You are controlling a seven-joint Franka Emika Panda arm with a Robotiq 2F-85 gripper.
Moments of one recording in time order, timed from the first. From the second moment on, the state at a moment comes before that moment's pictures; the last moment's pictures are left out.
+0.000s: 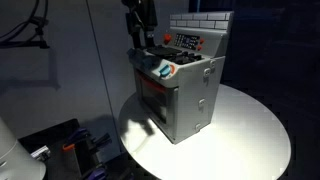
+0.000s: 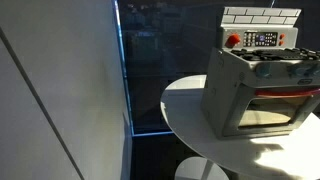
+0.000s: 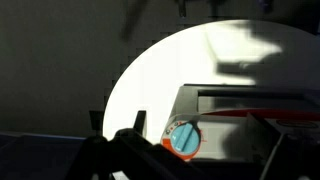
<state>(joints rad) -0.14 -0.45 0.00 -2.34 -0.20 1.88 0.10</state>
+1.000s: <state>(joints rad) -0.14 -0.42 -0.01 -2.28 -0.19 1.98 0.15</state>
